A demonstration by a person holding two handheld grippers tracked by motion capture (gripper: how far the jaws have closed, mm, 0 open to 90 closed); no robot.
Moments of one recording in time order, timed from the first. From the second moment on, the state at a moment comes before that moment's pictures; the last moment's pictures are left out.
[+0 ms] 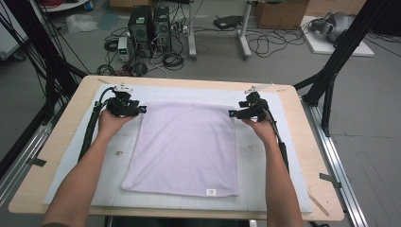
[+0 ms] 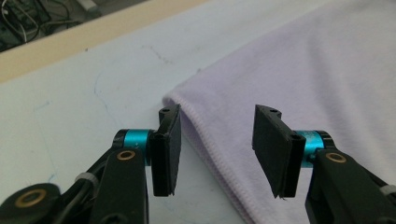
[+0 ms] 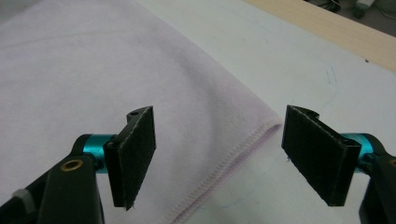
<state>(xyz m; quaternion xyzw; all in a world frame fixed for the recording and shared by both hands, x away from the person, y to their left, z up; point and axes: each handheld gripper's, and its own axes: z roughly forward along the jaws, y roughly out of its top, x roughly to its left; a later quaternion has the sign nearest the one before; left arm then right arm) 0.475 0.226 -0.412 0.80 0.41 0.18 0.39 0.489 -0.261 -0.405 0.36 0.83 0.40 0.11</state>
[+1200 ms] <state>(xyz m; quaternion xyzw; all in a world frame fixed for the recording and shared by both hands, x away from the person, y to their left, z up) 0.477 0.215 -0.431 0.80 0.42 0.17 0.39 0.489 -0.253 -0.429 0.36 0.84 0.39 0.10</state>
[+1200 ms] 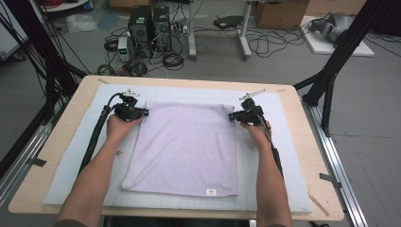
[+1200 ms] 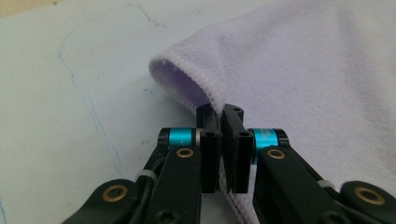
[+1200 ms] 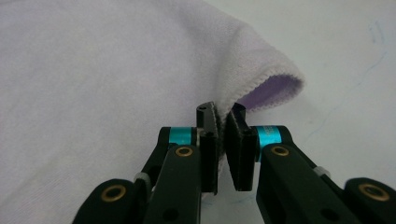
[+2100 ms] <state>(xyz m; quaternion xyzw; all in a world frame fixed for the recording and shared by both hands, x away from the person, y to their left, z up) 0.385 0.248 -0.399 0.79 0.35 0.17 0.48 0.412 -0.262 -0.378 0.31 0.83 0.46 0.05</state>
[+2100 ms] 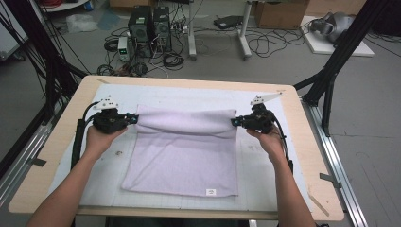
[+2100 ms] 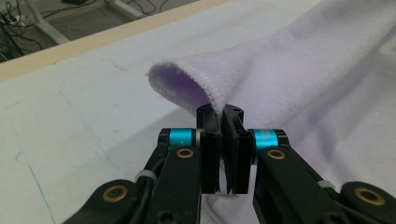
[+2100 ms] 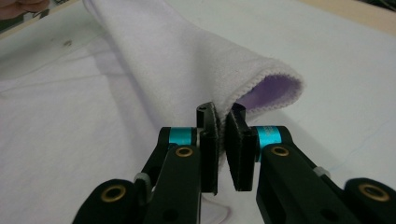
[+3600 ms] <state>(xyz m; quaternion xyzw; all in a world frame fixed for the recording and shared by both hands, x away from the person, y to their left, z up) 0.352 0.249 -0.399 0.81 0.29 0.08 0.50 0.375 -0.251 -0.390 0.26 0.85 0.46 -0.02</state>
